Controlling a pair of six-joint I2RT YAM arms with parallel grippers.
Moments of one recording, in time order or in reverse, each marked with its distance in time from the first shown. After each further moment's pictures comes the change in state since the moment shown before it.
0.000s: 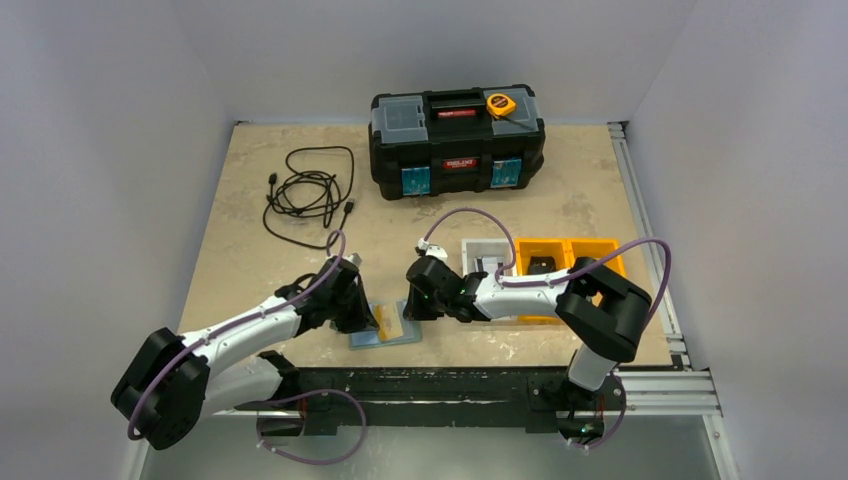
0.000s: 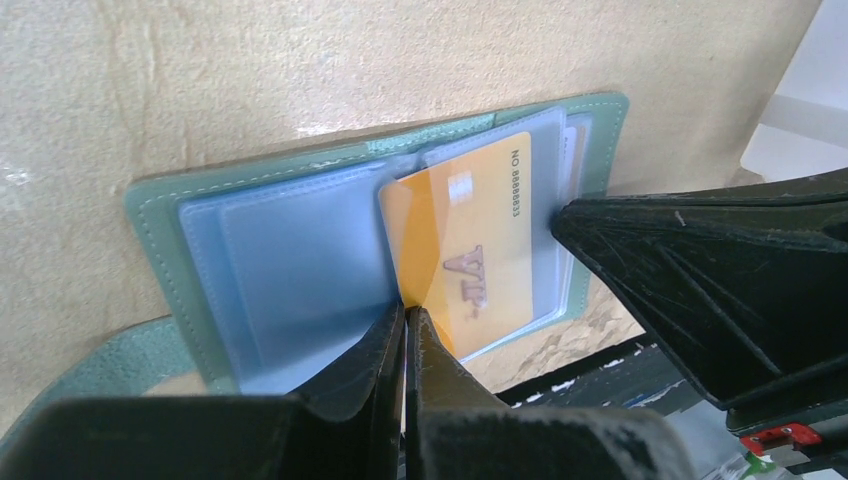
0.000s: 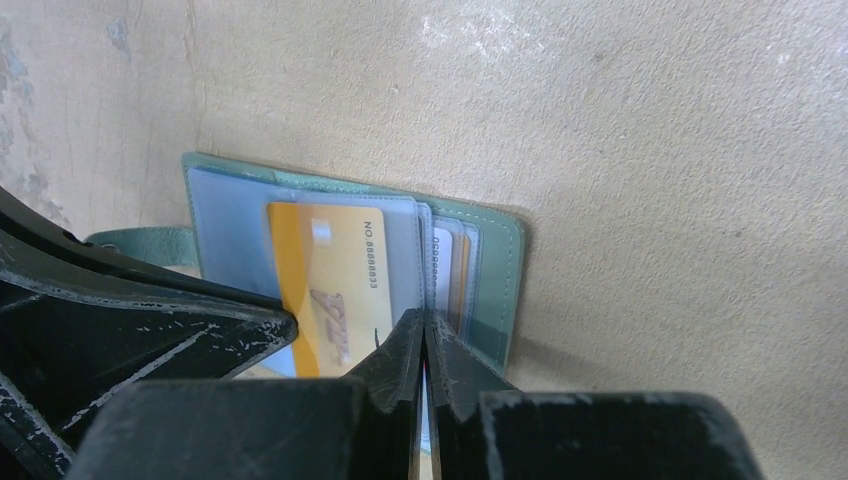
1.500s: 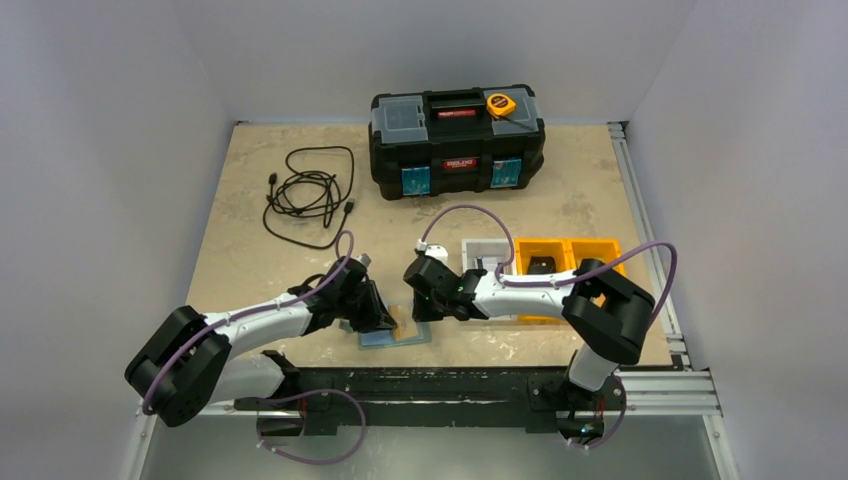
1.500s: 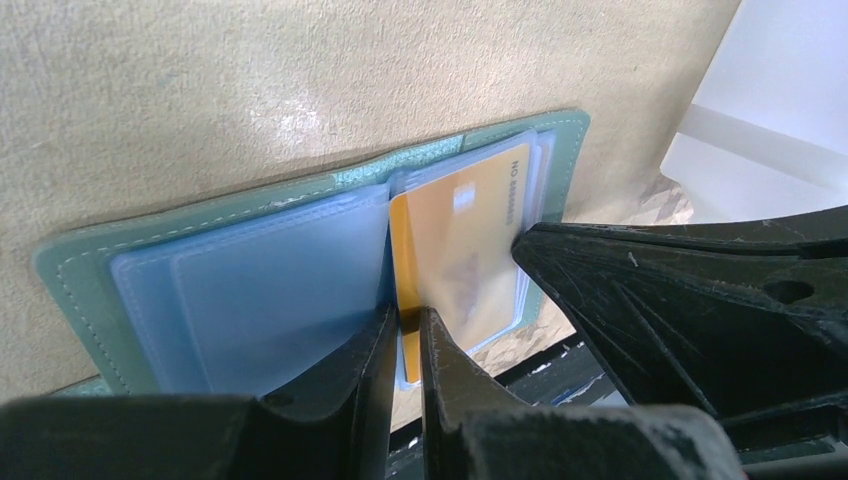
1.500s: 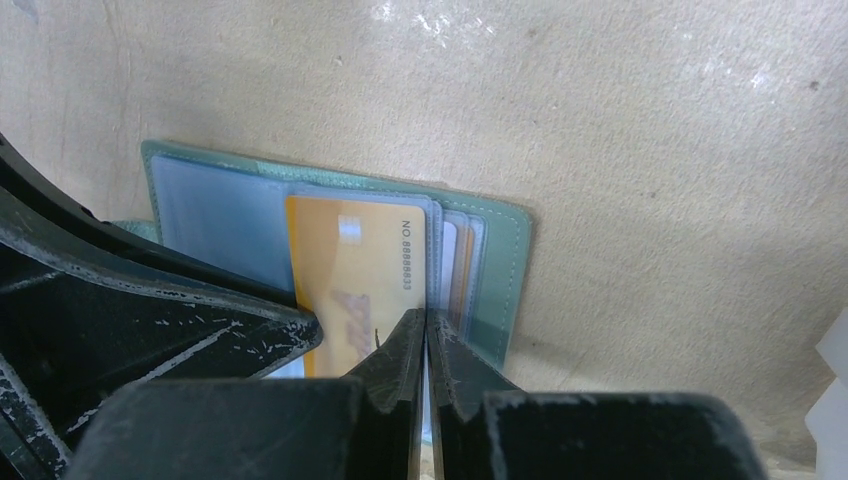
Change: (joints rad) left arm -0.040 0.123 -0.024 0.219 0.077 -0.136; right arm 0.020 -0.031 0.038 -0.145 0.036 -0.053
